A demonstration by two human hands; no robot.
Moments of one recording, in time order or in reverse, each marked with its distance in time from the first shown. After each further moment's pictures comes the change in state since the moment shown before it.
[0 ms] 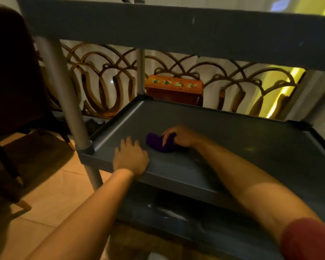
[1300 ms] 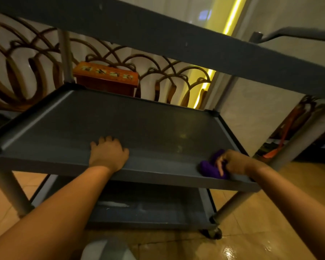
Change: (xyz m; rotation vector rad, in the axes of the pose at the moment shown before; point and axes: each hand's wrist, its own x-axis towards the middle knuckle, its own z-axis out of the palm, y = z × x) left_hand -0.038 0.112 0.031 0.037 0.041 0.282; right_hand -0.350 0.127 -0.067 -0.228 0.022 0.659
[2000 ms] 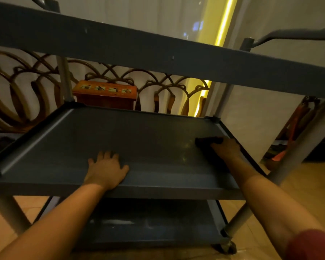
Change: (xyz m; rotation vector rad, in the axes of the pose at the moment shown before) left_hand 0.012 -0.015 0.004 0.028 -0.120 0.067; right_hand 0.082 -0.007 -0.005 0.420 0.562 0.476
